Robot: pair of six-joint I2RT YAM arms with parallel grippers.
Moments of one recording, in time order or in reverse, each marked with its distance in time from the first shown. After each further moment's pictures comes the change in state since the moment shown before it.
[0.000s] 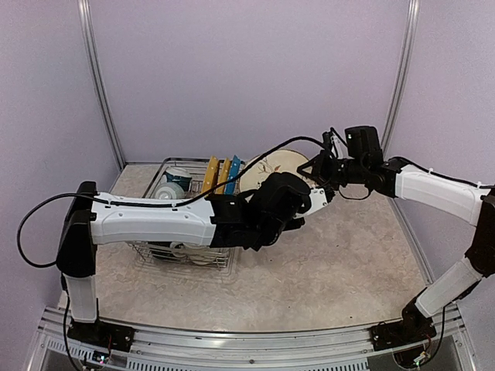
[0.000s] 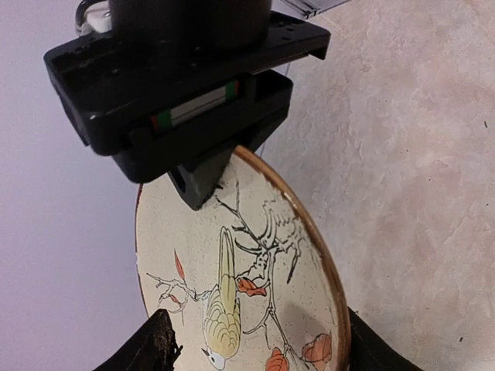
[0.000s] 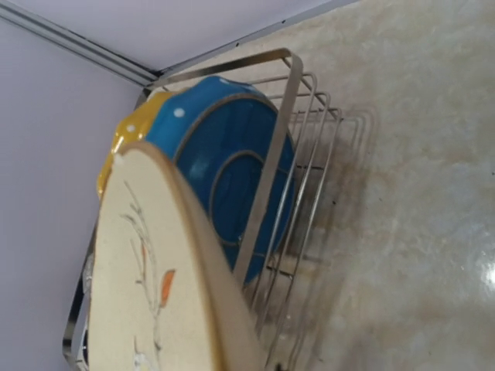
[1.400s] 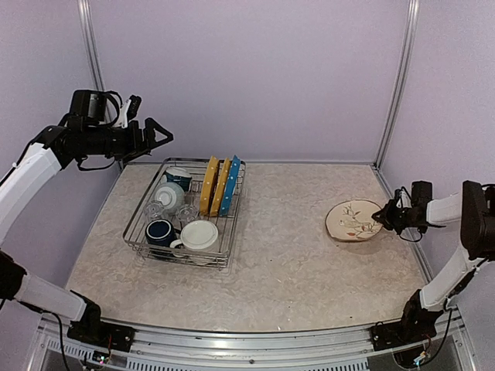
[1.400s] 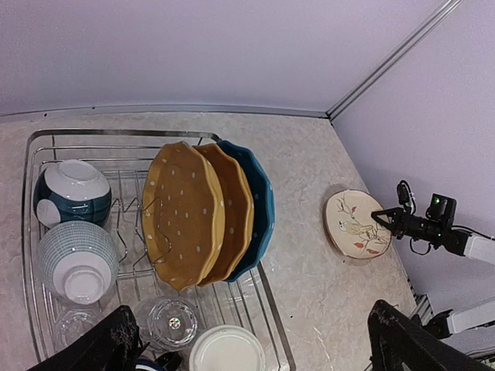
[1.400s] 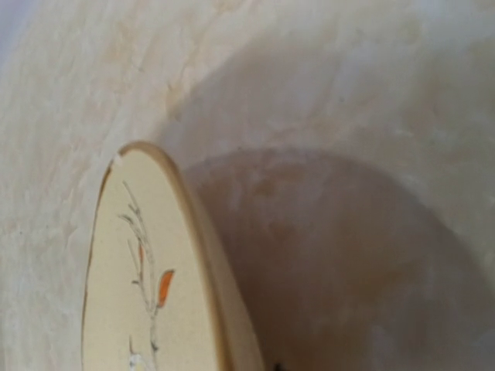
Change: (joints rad) left arm 0.939 -0.713 -0.229 -0.531 1.189 -1.157; right arm -0.757 0.079 -0.463 0.146 -0.233 -0.261
